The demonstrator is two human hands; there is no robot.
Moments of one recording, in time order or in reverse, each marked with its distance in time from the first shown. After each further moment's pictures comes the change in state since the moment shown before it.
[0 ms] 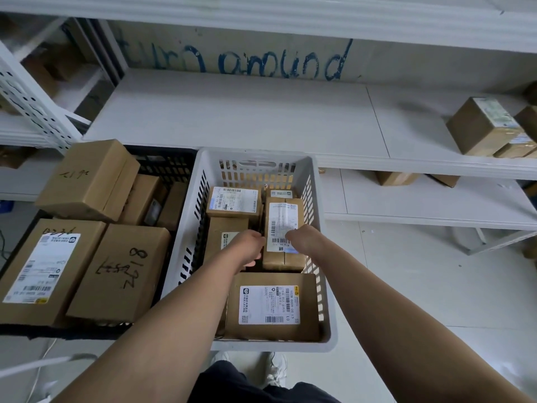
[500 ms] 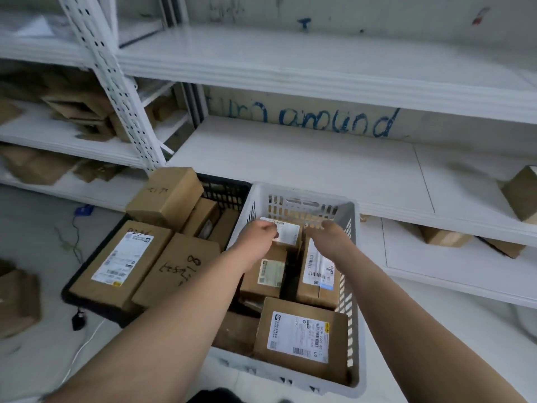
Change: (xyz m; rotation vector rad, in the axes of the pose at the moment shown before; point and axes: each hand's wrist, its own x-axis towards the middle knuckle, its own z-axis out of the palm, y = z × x) left_hand -0.066 0.033 -0.068 -0.121 0.303 0.274; right_hand -0.073 -0.065 -0.023 0.183 0.094 -0.306
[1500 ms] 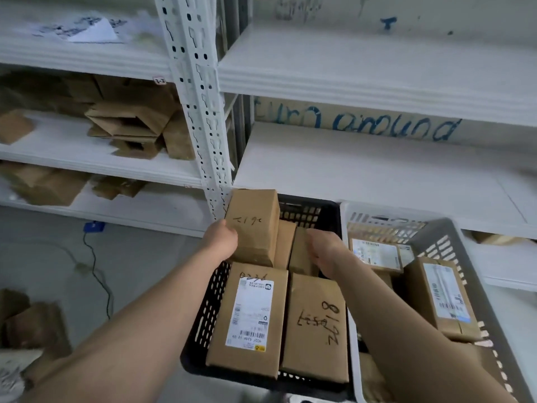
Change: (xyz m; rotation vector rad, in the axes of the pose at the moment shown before) left_hand 0.121 -0.083 -0.351 0.400 0.169 -0.078; right_hand 0.080 -0.167 0.274 0.472 0.038 0.268
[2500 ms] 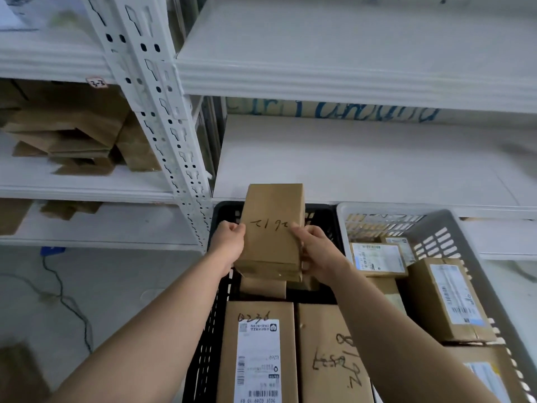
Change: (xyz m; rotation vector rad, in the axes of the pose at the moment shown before) left_hand 0.088 0.038 0.029 -0.261 -0.142 -0.036; right_hand 0.072 -0.016 0.021 0.192 -0.094 -0.018
